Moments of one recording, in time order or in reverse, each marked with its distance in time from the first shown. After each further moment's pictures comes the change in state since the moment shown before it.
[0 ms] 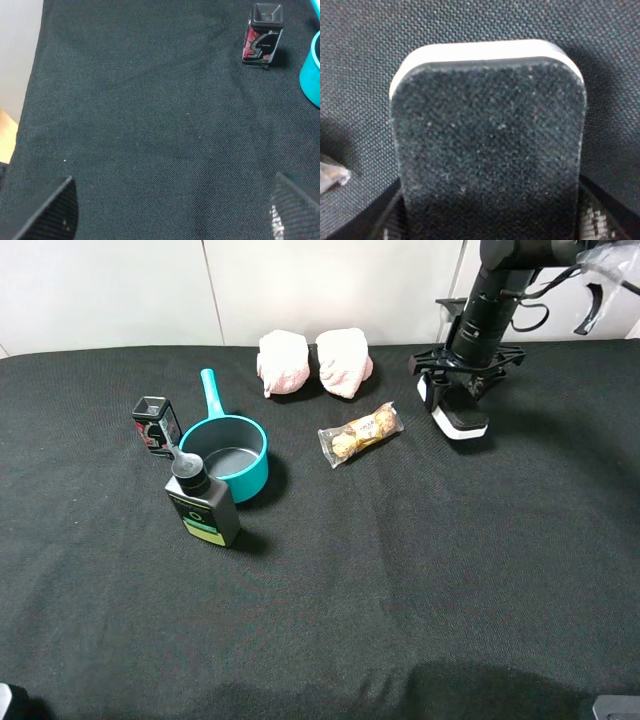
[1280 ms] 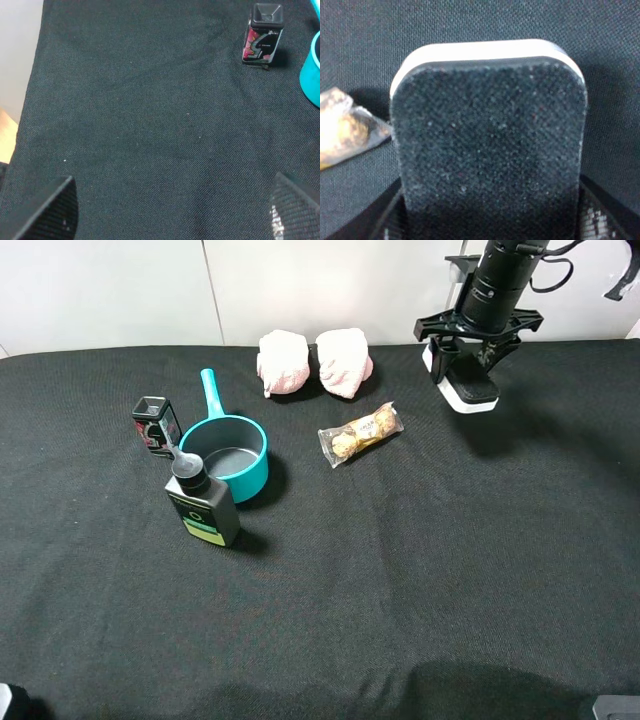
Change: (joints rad) left arm 0.000 0.000 0.000 0.000 0.000 0.000; right arm 0.012 -0.127 0.001 -0.014 0.058 0.023
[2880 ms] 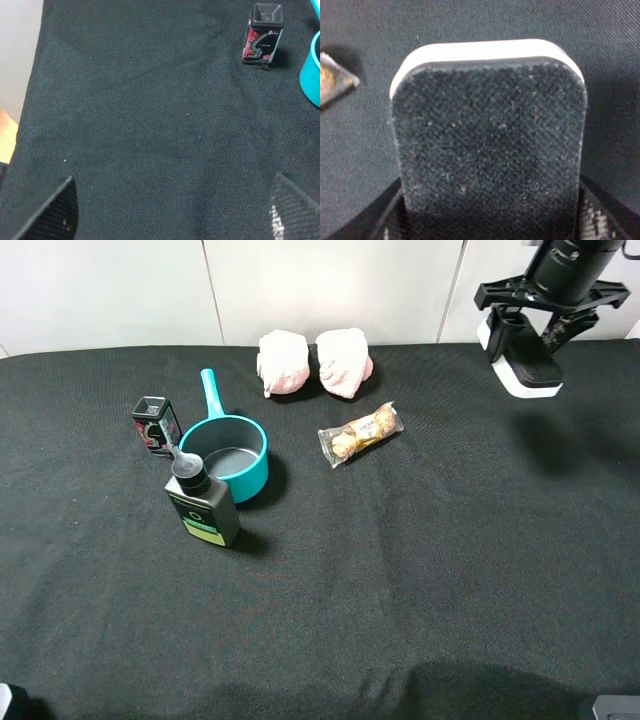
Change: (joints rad) left arm 0.000 0.000 0.000 -0.001 0.000 0.000; right arm -0.101 -0.196 0.132 0.013 0.031 0.003
